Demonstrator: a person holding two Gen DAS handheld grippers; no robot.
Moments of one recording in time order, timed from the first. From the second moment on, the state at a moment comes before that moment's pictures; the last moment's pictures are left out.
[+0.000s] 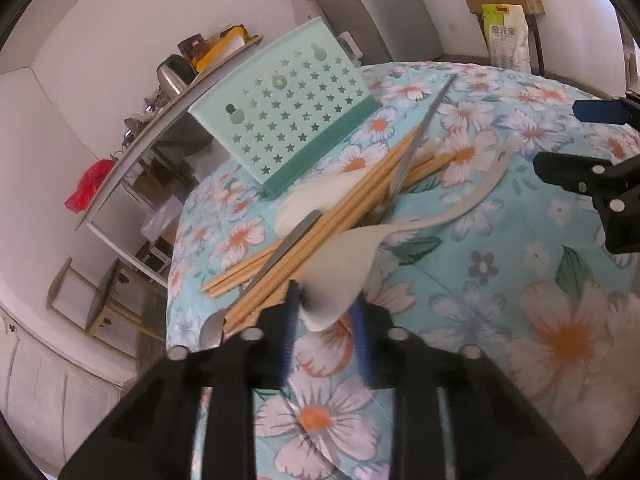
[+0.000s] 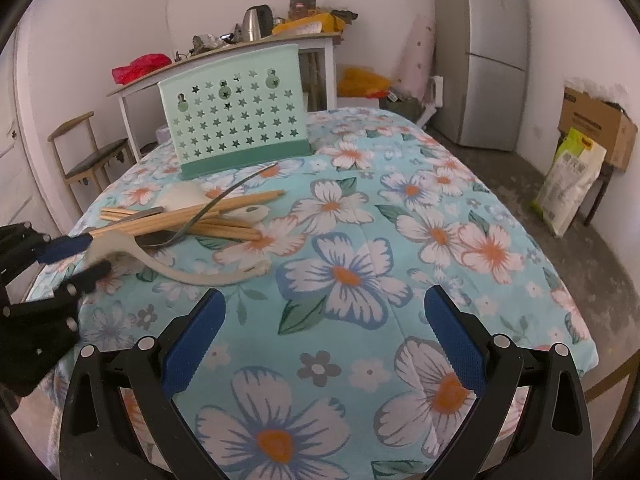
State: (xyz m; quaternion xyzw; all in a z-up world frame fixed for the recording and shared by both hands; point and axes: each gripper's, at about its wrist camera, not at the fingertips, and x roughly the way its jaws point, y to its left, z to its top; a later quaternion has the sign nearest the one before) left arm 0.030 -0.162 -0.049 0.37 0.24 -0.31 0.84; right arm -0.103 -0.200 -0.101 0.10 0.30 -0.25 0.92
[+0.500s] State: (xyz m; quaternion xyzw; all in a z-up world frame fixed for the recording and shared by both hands) left arm 0.056 -0.146 -0.038 0.22 0.35 -0.37 0.83; right arm -0.116 -0.211 -0.091 0.11 0.28 -0.27 0.92
